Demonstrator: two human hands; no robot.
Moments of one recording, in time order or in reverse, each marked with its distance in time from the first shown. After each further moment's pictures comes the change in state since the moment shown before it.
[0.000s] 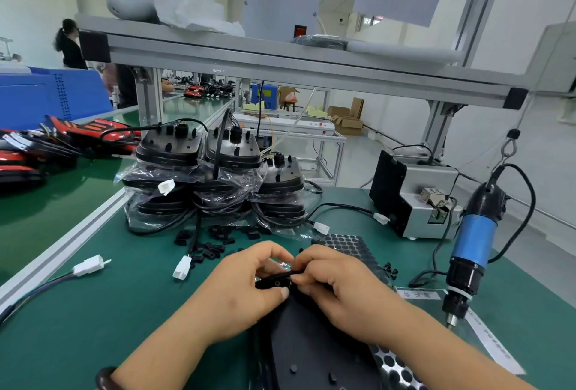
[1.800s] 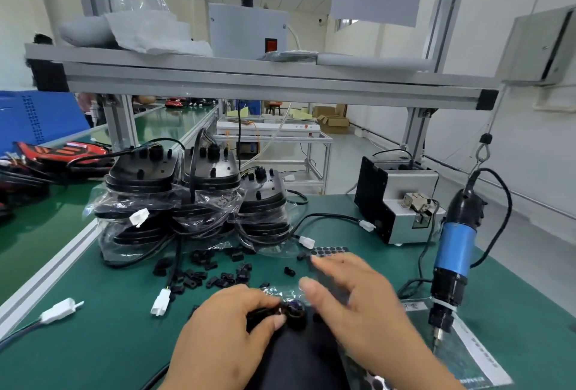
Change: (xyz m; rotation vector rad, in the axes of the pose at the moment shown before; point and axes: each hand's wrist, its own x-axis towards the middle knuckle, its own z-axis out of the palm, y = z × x) left_hand -0.011 0.012 0.016 0.309 0.180 -0.025; right_hand -0.017 -0.027 -0.024 0.026 0.354 0.435
